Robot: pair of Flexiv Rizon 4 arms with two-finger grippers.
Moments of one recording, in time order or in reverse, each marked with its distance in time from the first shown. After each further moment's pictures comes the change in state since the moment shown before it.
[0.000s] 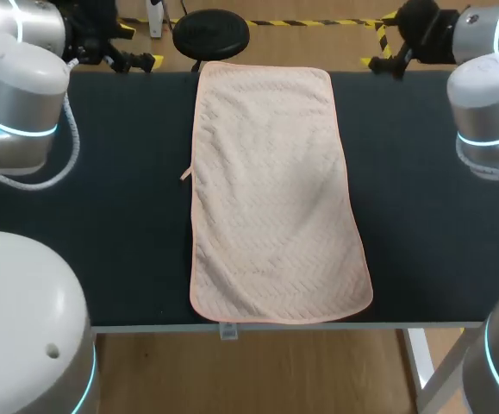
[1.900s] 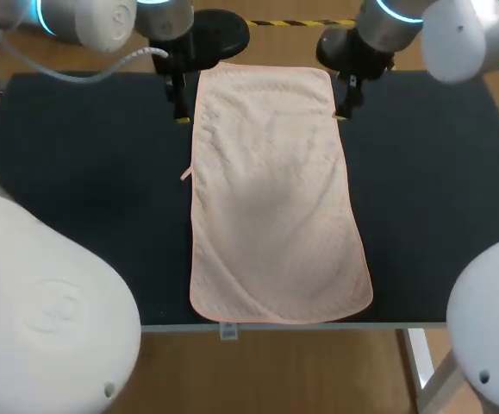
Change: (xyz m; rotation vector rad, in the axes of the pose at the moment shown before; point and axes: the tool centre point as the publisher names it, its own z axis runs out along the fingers) left arm 0.089 0.050 0.056 -0.834 0.273 0.464; right arm 0.115 -0.012 0.023 0.604 0.419 -0.146
